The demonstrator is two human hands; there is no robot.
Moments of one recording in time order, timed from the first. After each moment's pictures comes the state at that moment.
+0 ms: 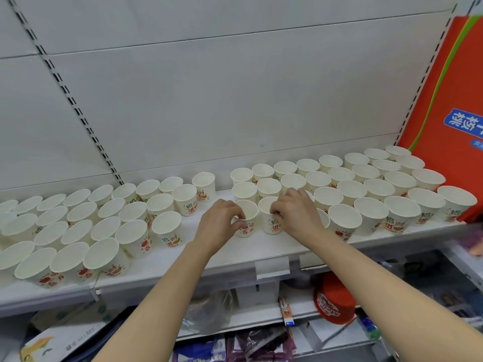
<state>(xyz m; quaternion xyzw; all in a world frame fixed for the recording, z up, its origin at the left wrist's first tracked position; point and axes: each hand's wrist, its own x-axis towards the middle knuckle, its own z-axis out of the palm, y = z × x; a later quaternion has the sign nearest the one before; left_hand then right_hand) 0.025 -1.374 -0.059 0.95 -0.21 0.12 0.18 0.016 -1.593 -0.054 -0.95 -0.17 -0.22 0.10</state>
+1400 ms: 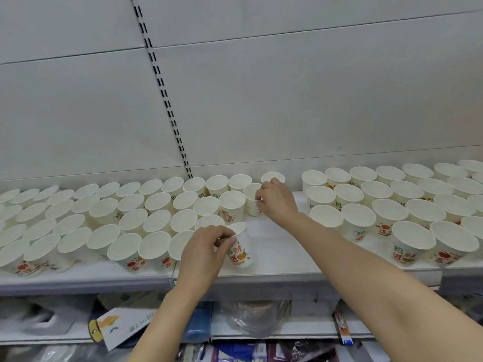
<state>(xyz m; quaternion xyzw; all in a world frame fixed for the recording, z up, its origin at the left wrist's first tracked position) -0.050 -1.198 -0.046 0.93 -0.05 0.16 0.32 0.110 -1.381 -0.062 -0.95 -0.22 -0.16 0.12</state>
